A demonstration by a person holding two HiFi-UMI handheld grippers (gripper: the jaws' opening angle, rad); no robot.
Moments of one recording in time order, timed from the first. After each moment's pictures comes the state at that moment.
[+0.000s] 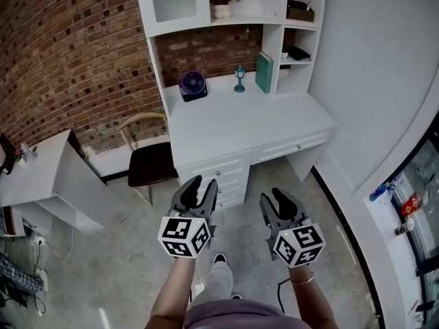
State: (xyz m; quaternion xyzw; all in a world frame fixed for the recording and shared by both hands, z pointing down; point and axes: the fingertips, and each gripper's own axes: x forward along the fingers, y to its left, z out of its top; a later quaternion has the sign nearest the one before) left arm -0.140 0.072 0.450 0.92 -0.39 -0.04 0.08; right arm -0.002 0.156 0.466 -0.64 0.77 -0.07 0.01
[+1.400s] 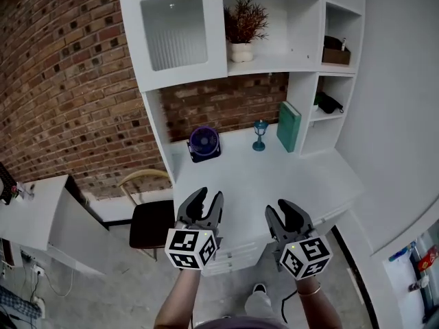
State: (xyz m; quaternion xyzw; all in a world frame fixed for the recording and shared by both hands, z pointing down) left arm -0.069 -0.246 0.406 0.91 -0.41 -0.06 0.03; right arm 0.070 -0.166 0.420 -0.61 0.79 -0.02 0.03
